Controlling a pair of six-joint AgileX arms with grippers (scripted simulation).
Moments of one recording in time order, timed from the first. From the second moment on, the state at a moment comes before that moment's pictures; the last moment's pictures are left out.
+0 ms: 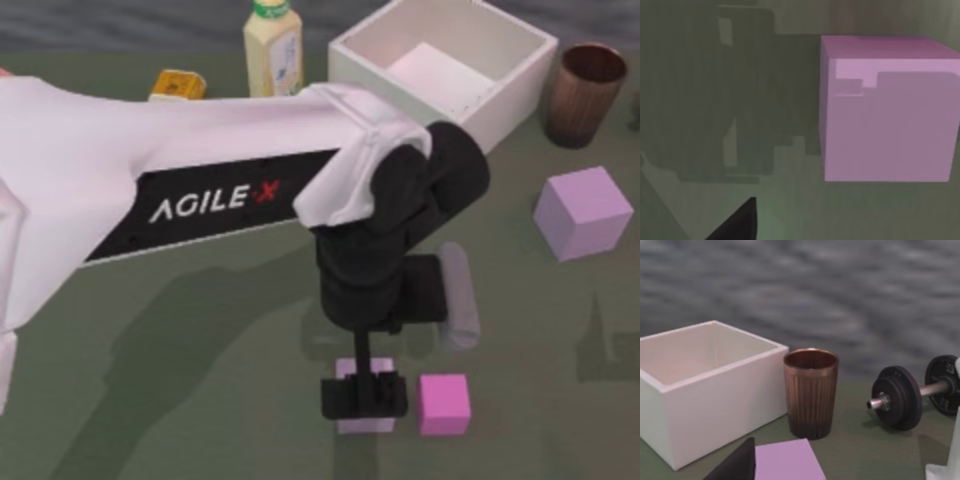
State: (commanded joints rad) left arm -0.89 2.03 1.54 -1.07 0.01 0.68; right arm 0.01 0.00 0.00 0.00 0.00 0.00
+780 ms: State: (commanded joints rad) left arm -0.55 1.34 0.98 -0.72 -0.01 0.45; right arm 0.04 0.79 0.73 -0.46 0.00 -0.05
